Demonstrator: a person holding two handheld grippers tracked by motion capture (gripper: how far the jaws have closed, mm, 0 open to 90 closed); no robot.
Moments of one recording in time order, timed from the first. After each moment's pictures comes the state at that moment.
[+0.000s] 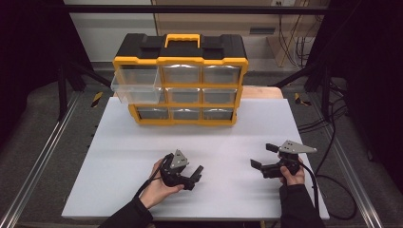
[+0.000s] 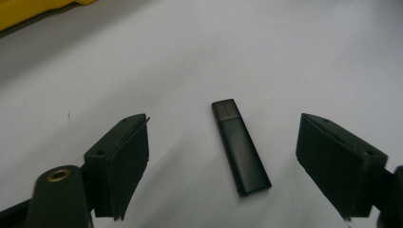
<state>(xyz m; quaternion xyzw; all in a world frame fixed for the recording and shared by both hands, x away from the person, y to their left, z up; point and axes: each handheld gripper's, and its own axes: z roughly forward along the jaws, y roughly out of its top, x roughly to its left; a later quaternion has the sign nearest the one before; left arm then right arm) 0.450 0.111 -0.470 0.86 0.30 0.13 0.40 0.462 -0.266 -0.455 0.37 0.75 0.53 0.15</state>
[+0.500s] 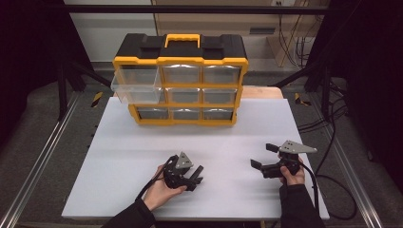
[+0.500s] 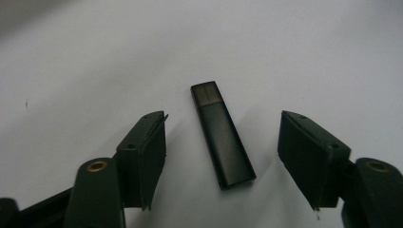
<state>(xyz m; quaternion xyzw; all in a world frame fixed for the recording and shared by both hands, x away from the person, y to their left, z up) 0.450 0.102 -0.476 0.87 0.29 0.10 0.37 0.462 -0.266 -0.455 0.37 0.75 0.53 0.15</state>
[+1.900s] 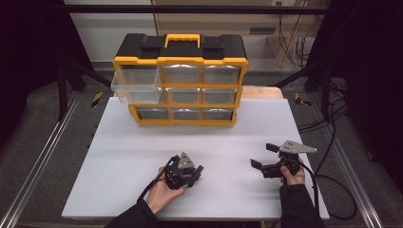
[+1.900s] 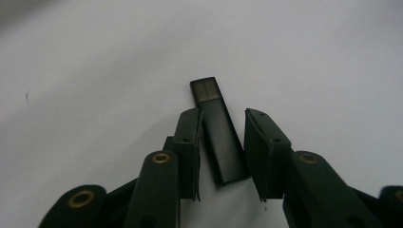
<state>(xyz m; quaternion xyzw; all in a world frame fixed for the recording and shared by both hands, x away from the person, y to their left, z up) 0.448 0.098 -0.474 0.88 0.31 0.11 0.36 0.462 -0.266 -0.455 0.37 0.75 0.53 0.15</state>
